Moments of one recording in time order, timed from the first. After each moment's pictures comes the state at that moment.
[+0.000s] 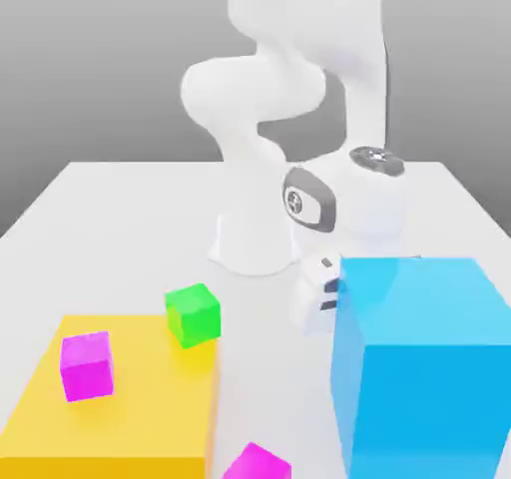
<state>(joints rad) 0.37 0.18 0.05 -2.92 -0.29 3.10 1.20</state>
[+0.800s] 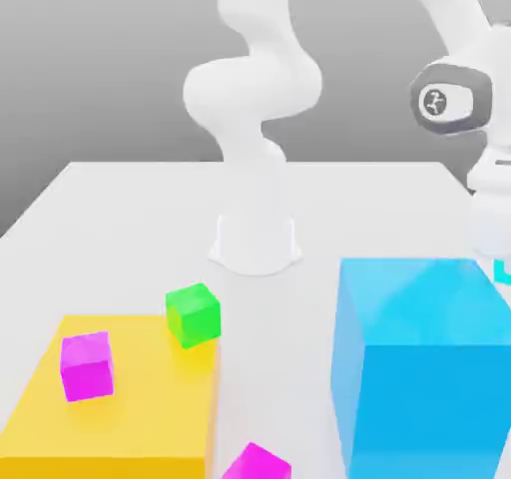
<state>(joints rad) 0.48 -0.05 0.22 -2.53 0.16 2.72 0.72</state>
